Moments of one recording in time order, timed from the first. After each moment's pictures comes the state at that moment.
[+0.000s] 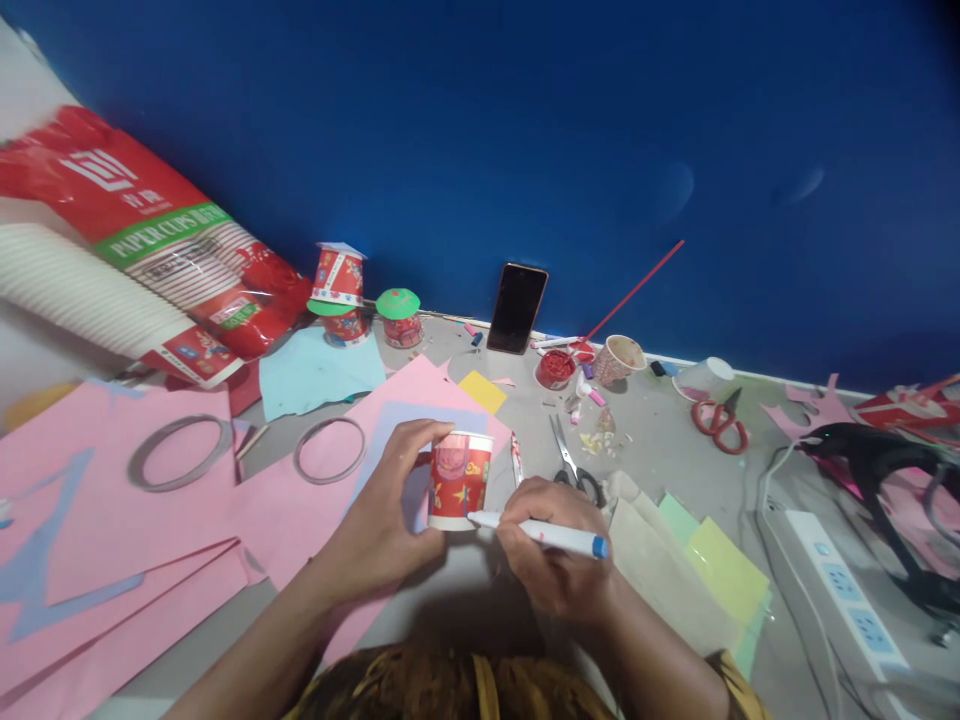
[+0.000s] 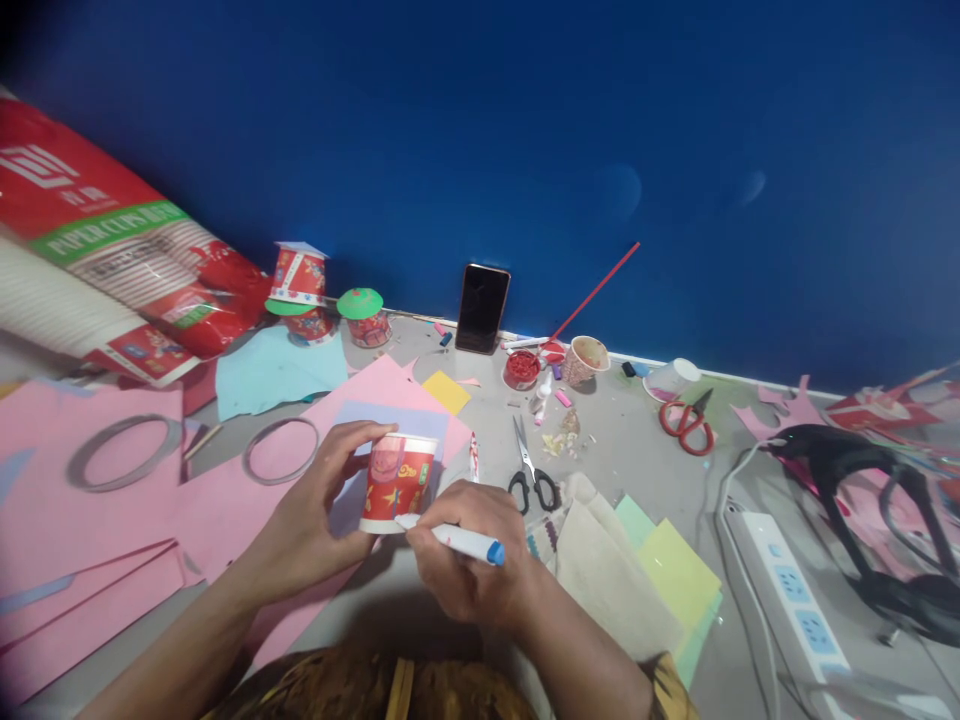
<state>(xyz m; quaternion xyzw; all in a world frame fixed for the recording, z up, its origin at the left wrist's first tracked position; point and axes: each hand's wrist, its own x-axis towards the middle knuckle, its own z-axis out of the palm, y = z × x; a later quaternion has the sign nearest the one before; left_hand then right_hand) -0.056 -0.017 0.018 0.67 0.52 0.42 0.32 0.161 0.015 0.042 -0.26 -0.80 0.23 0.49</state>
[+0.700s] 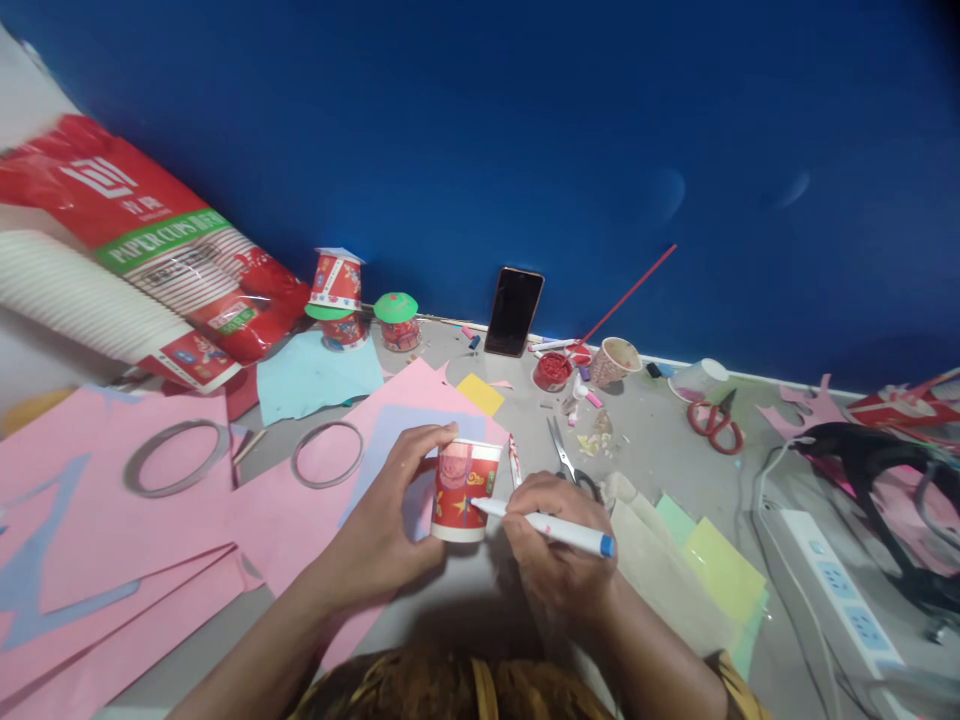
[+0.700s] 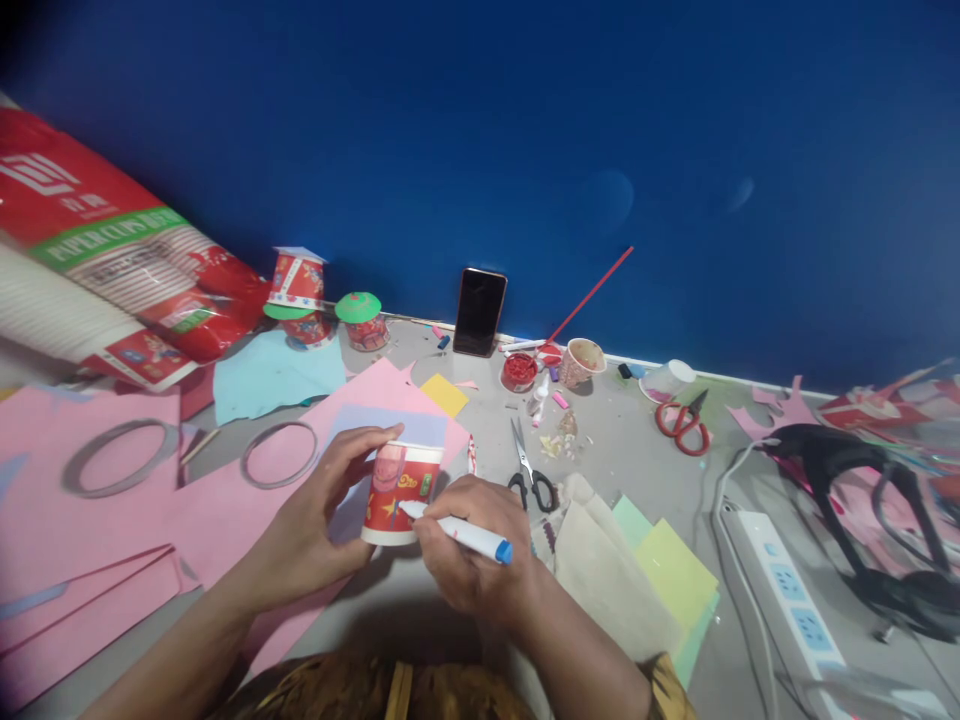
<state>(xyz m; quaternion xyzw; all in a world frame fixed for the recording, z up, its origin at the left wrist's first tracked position) -0.056 -0.017 0.009 0.67 0.48 0.44 0.36 0.156 0.016 0.040 -0.28 -0.76 0.21 0.55</state>
